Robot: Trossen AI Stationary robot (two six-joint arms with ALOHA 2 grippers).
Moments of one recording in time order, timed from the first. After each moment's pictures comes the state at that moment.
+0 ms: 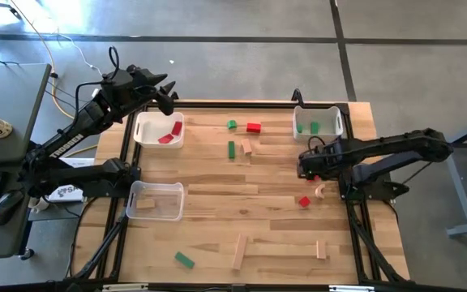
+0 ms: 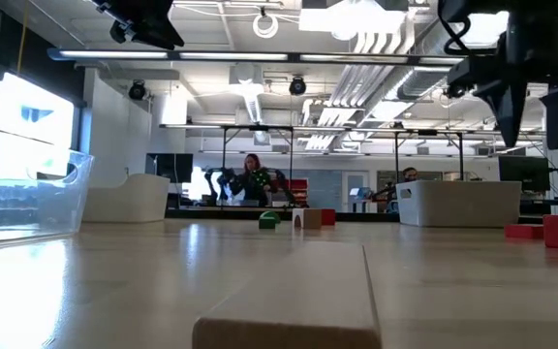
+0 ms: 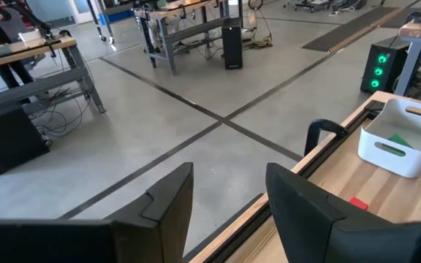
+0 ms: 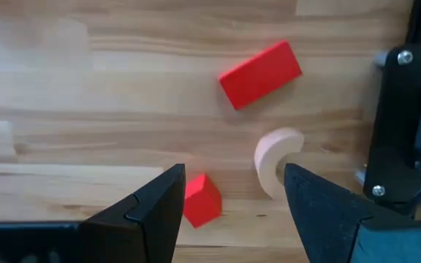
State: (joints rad) left arm 0.87 0.91 1.00 -0.35 -0.14 0.11; right arm 0.09 1.14 0.87 -1.24 0.06 1.67
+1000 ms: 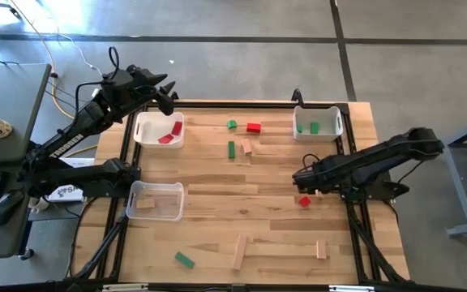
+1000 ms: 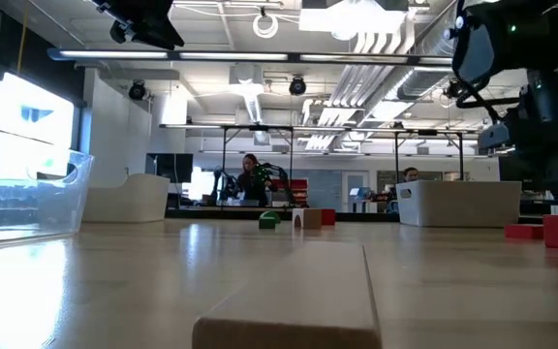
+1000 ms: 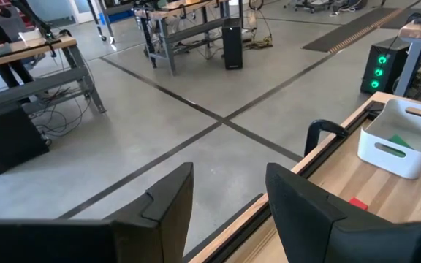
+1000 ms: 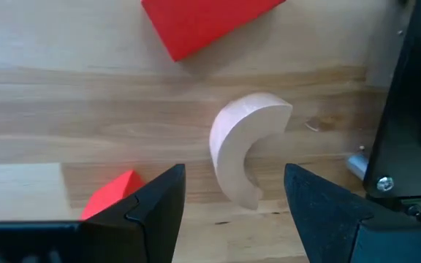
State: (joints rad) left arm 0.87 0.91 1.00 -0.35 -0.14 0.11; right arm 0.19 1.28 0.67 -1.06 -0.06 1.72
